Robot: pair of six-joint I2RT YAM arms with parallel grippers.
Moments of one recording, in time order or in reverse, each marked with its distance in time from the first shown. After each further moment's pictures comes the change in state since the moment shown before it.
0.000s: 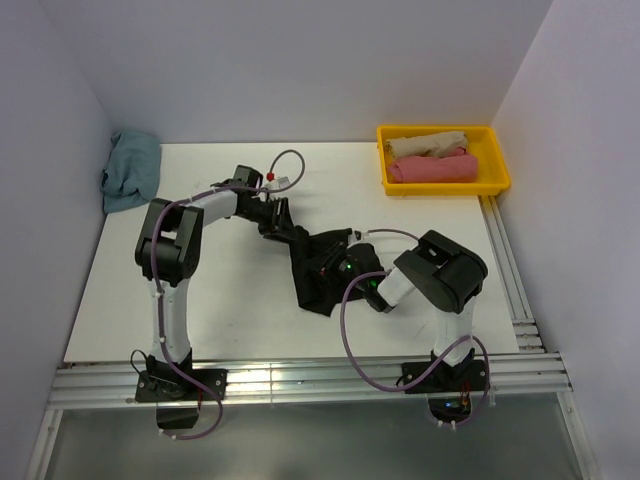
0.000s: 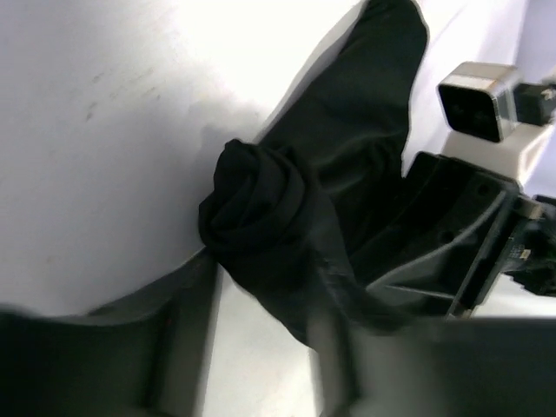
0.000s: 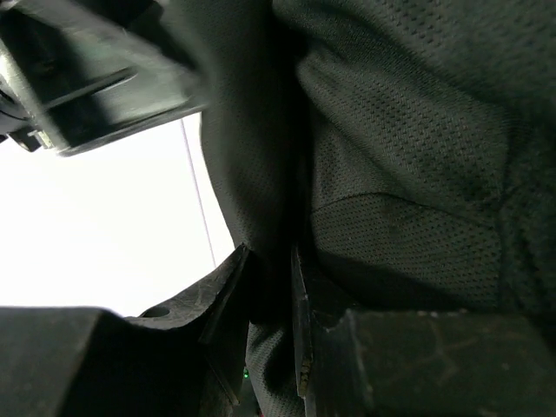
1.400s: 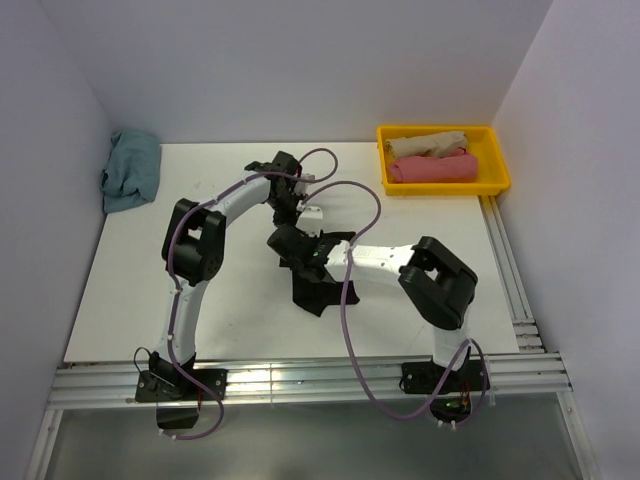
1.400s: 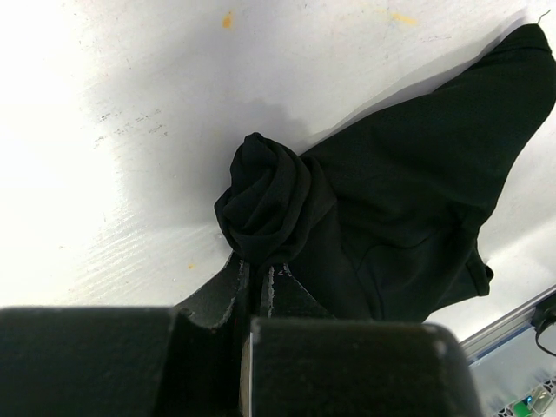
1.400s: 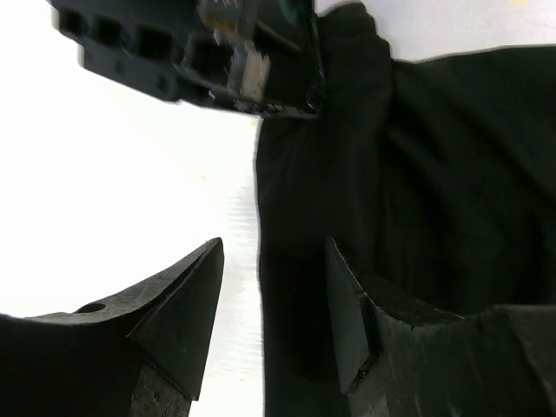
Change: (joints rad) left arm -0.192 0.116 0.399 -0.425 -0.501 0.016; right arm 0.285 -0.040 0.710 -1.240 0.698 -0.523
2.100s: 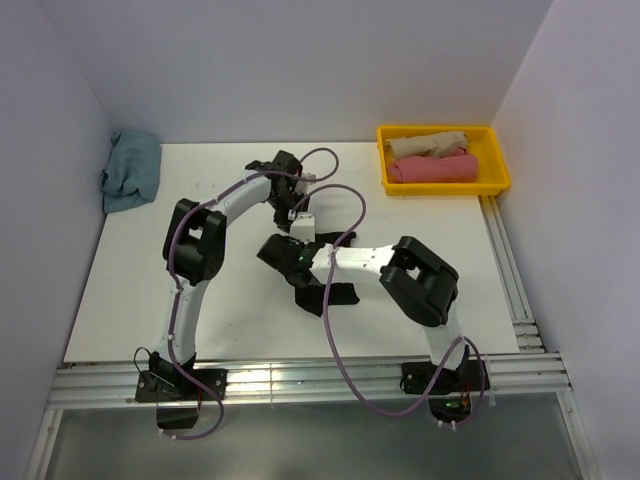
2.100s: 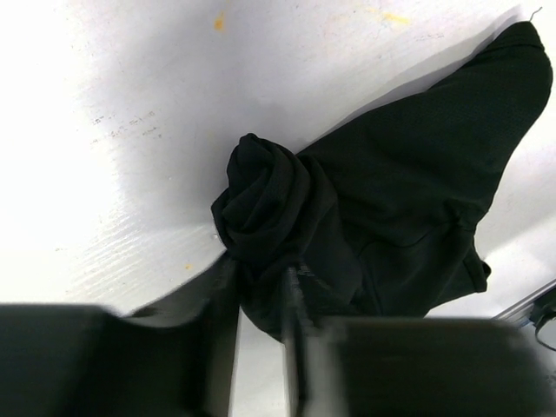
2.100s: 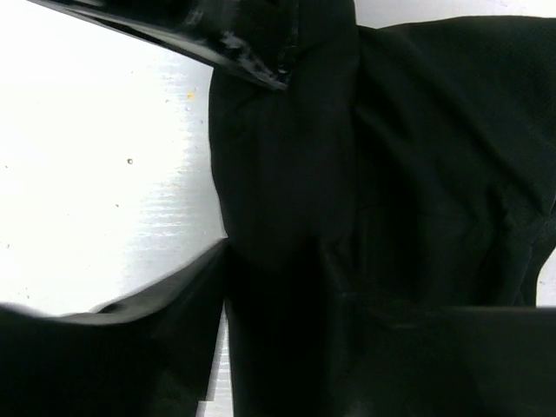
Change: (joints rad) left arm 0.000 0.007 0.018 -0.015 0.007 0.006; right arm 0.055 0.123 0.102 -0.192 0.132 0.002
